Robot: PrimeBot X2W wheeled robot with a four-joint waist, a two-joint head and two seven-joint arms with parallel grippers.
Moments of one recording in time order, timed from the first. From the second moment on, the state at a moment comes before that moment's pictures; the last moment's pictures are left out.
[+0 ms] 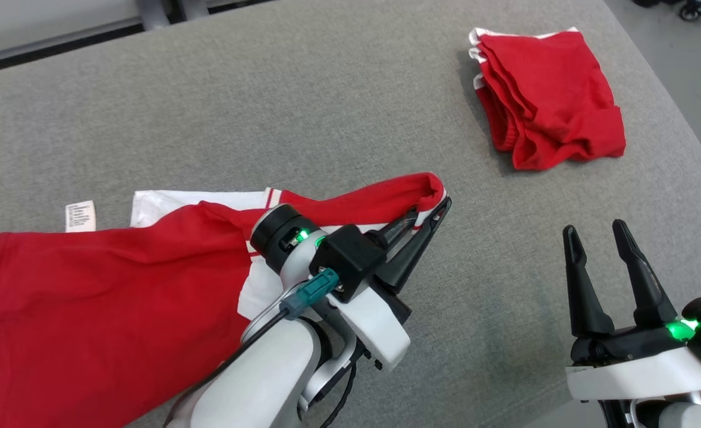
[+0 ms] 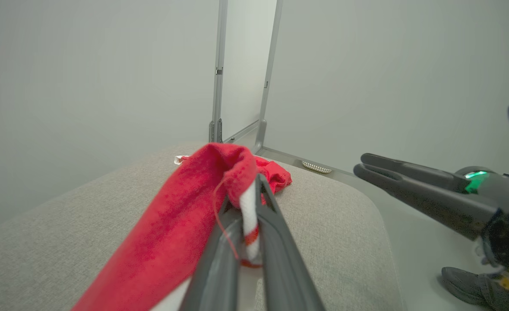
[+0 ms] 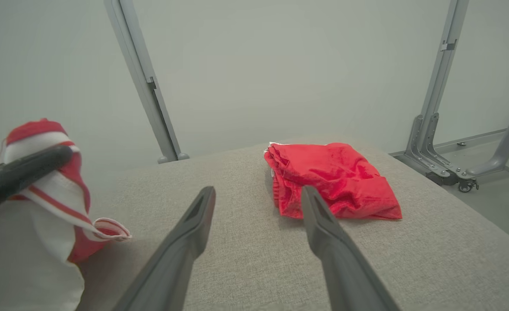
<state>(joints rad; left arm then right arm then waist) -0.47 0.05 -0.64 0.06 -0.27 -0.10 -0.01 -0.01 -0.10 0.10 -0.15 0.31 0.13 -0.10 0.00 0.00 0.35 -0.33</state>
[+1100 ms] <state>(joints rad) -0.29 0.21 -0.26 0.14 -0.42 0.15 -0.25 -0.01 -0.17 0.08 -0.16 0.29 0.13 -0.03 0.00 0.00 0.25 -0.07</state>
